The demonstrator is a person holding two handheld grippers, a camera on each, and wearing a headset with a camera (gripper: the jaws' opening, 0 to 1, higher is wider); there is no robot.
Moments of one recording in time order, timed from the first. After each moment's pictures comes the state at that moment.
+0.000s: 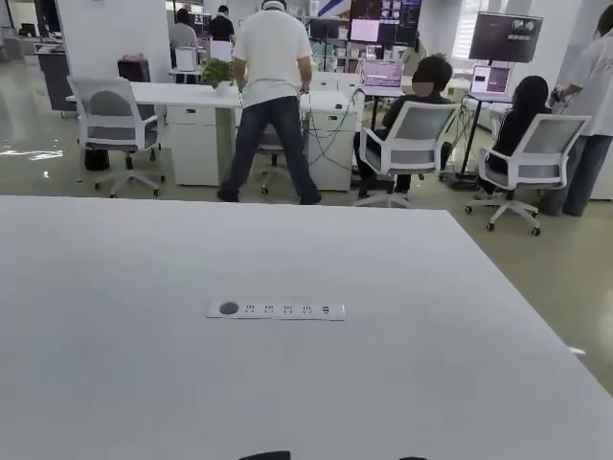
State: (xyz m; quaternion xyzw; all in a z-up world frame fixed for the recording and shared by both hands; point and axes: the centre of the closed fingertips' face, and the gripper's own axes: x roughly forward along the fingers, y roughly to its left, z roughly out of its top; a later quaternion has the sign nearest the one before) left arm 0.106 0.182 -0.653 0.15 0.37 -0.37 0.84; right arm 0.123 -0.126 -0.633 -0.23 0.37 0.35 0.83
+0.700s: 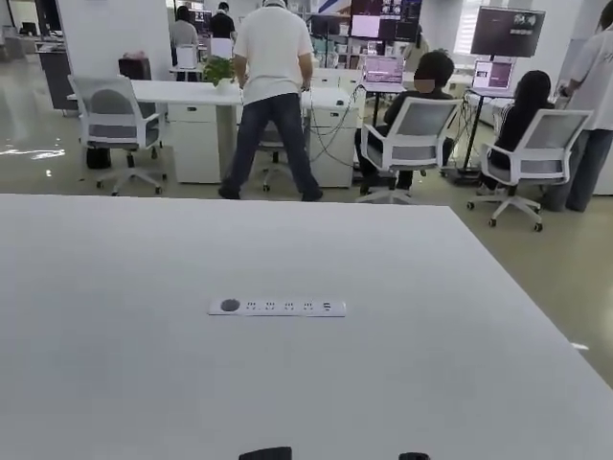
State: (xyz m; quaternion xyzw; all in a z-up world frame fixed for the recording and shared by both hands) left arm 0.112 0.187 -0.651 0.15 0.36 -0.36 0.85; right arm 0.122 -0.126 -0.633 -0.23 0.37 0.35 0.83
